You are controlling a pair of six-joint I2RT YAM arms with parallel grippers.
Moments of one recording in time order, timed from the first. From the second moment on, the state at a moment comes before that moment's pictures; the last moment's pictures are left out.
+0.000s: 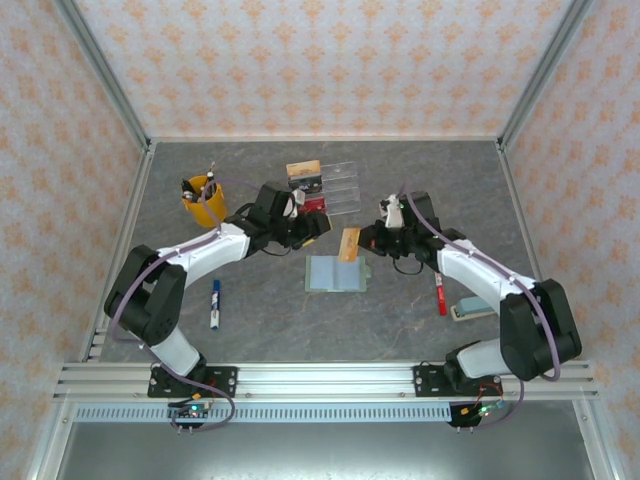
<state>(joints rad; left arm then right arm) -0.47 1.63 1.01 -0.08 0.49 -0.95 0.38 1.37 0.82 -0.17 -0.60 0.71</state>
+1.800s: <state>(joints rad) -0.43 1.53 0.92 0.29 0.65 -1.11 0.35 1.42 0.84 0.24 -0.74 0.98</state>
